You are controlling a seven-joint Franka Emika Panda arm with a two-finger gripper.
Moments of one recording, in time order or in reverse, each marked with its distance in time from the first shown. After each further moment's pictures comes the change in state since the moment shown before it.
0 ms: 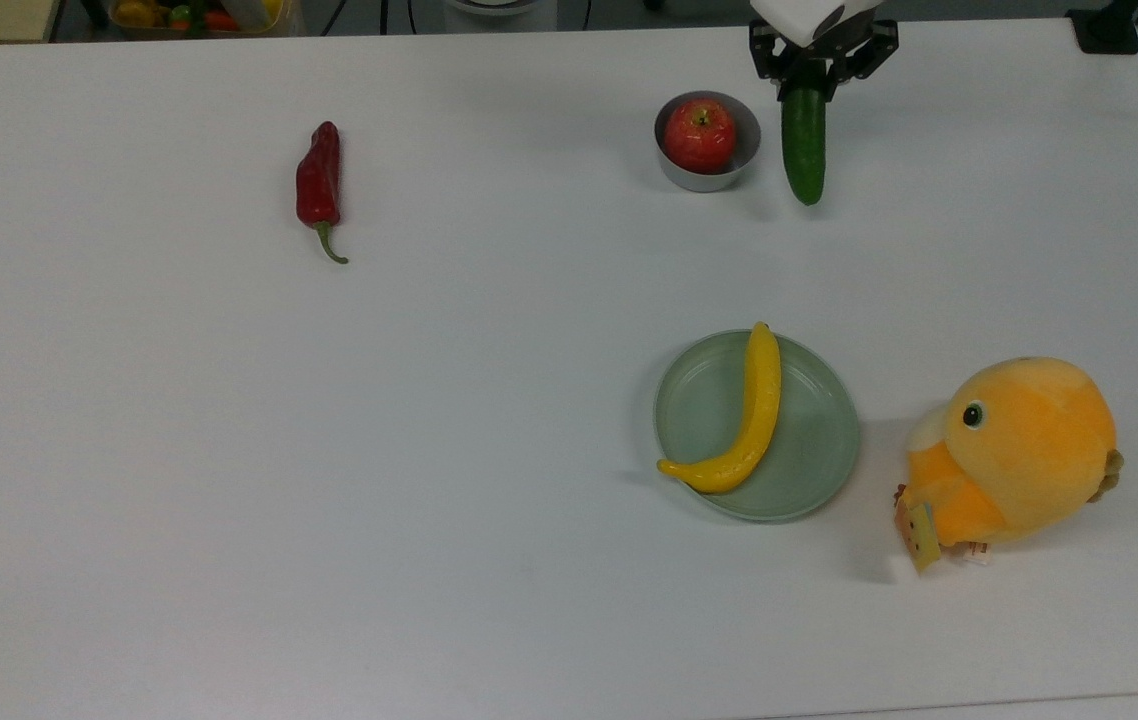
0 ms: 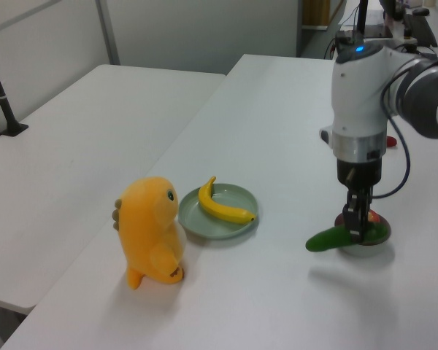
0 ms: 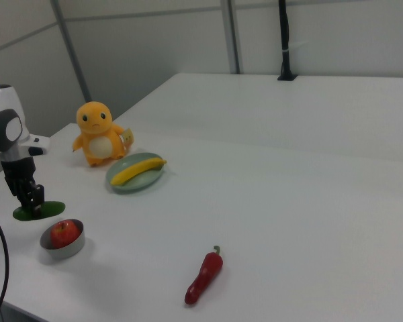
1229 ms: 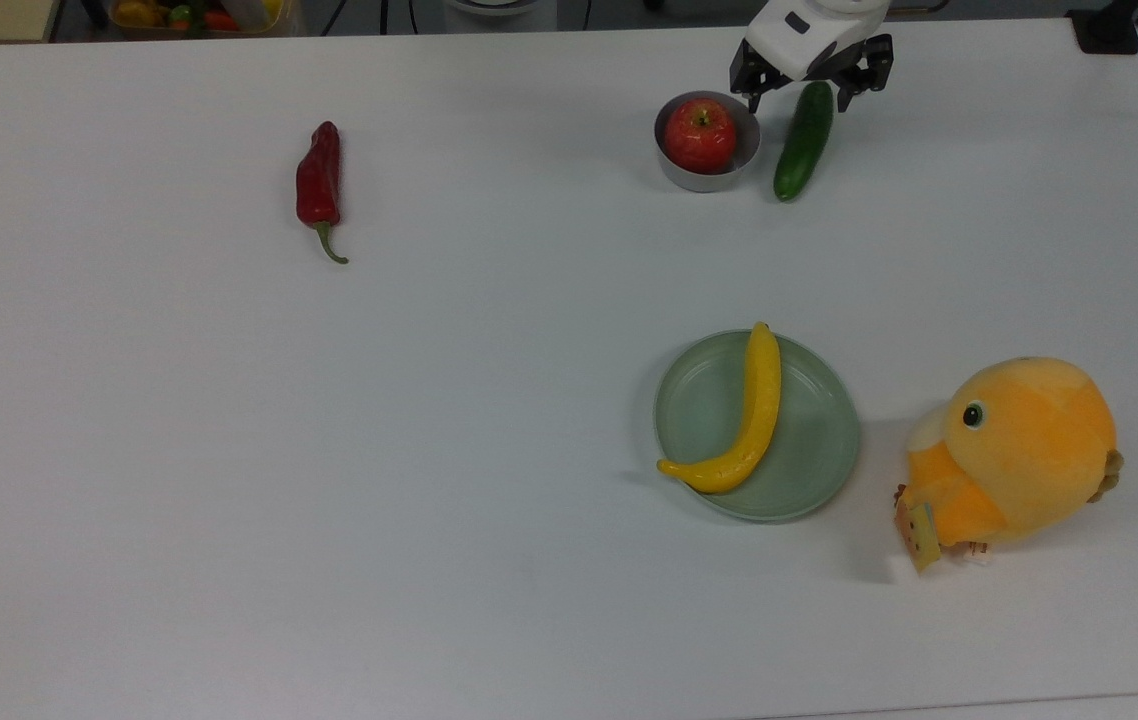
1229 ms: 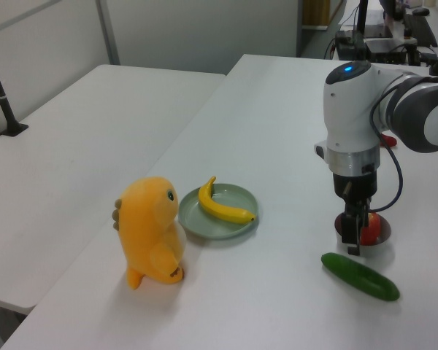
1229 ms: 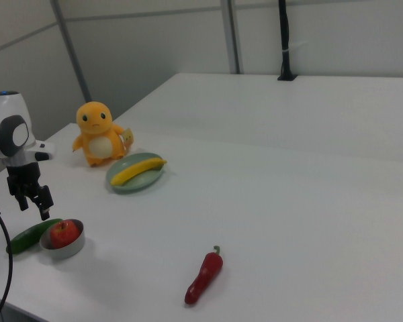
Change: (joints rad) arm -0.005 0.047 0.000 0.004 0.000 0.008 -0.043
